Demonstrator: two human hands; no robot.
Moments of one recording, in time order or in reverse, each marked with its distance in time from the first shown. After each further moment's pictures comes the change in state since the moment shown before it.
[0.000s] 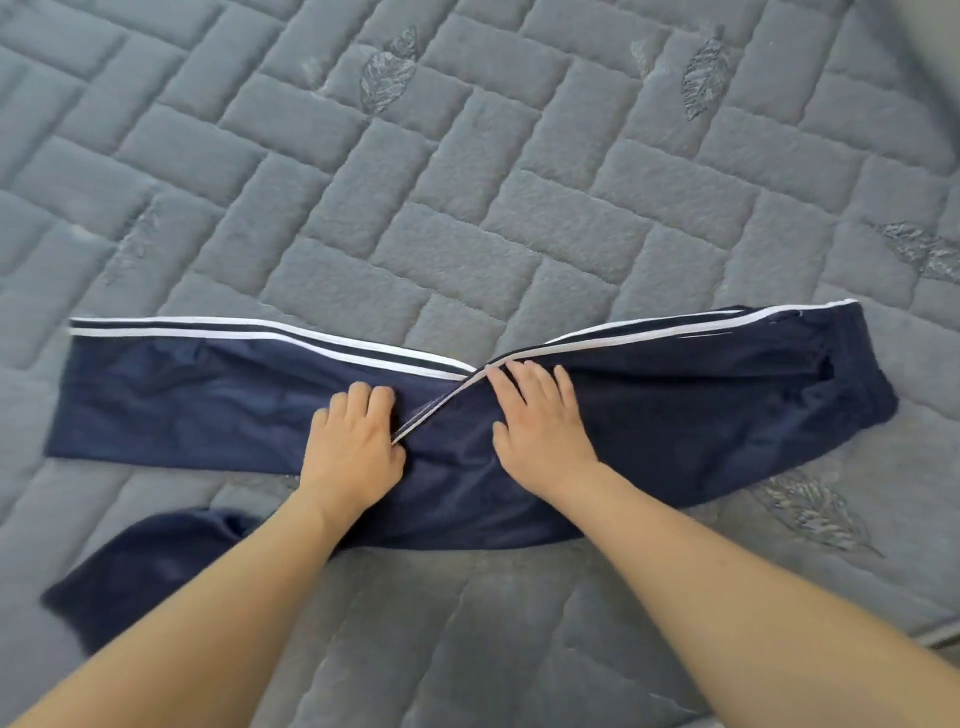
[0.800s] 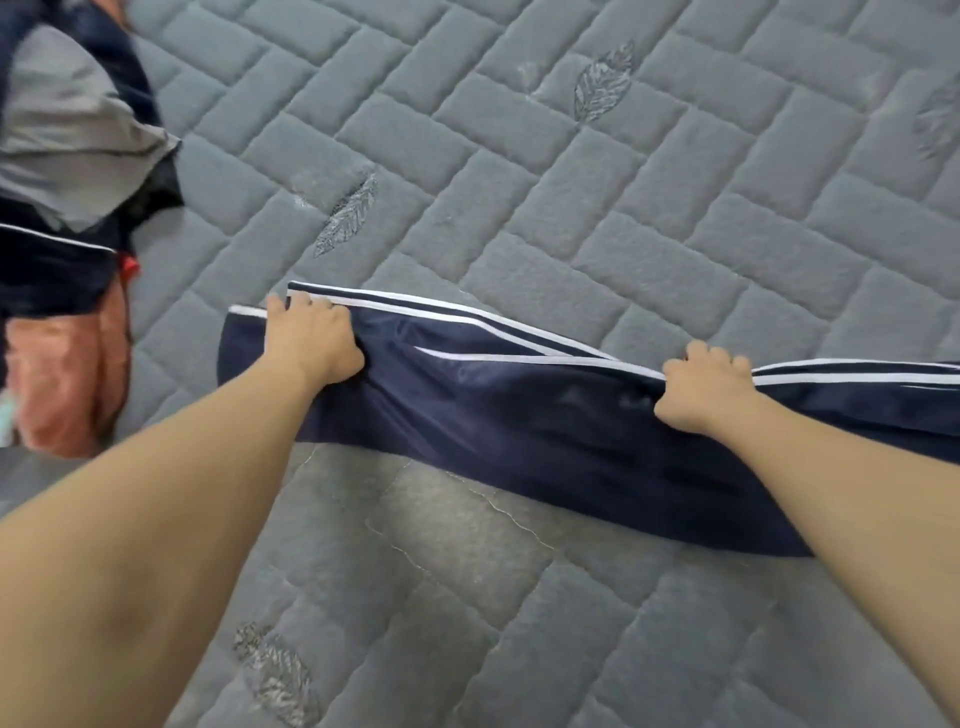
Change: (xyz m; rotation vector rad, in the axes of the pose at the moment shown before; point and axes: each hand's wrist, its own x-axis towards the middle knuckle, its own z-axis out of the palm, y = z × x) left_hand 0.025 -0.268 -0.059 0.269 -0.268 -0.316; right_hand 0.093 -0.067 -0.032 -0.453 -0.436 0.259
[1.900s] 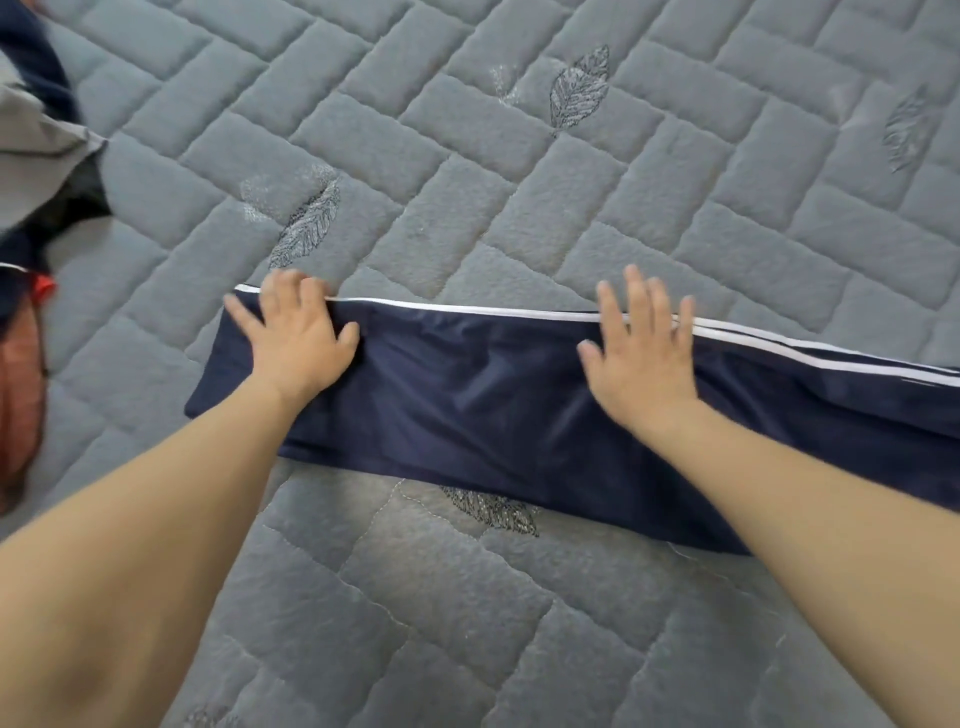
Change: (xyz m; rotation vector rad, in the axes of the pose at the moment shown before) left_hand 0.063 0.022 0.041 -0.505 0.313 -0.075; right_hand 0.032 -0.054 -0.007 0.245 0.619 -0.054
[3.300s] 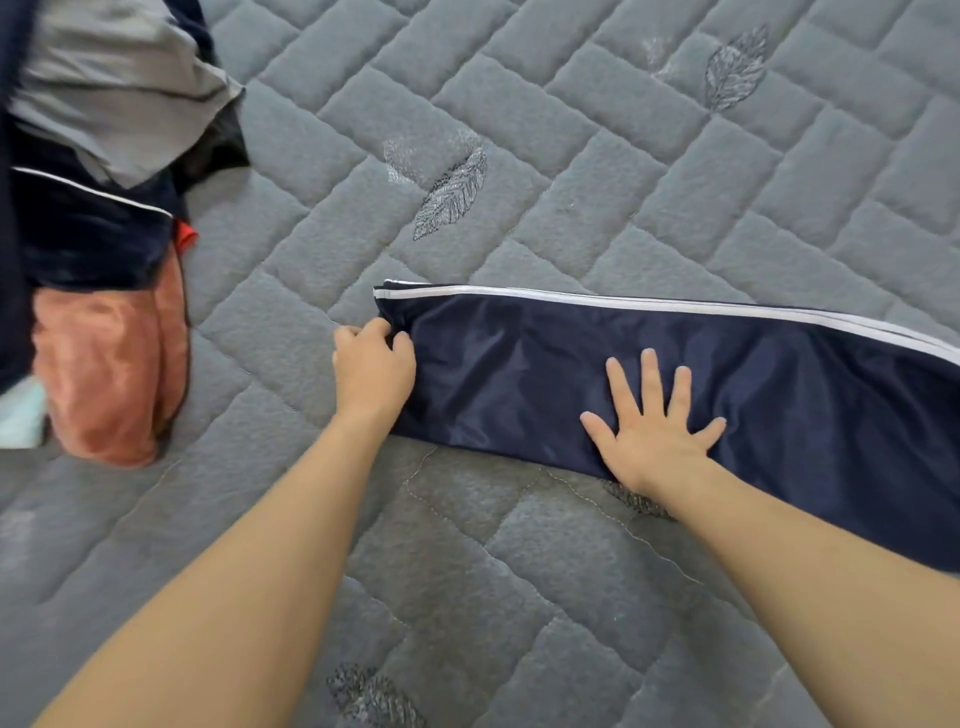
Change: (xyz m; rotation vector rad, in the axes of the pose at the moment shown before) left_hand -0.046 -0.096 -0.004 -0.637 -0.079 -0.346; right_hand -0.057 -0.159 0.016 0.086 -0.665 0.189
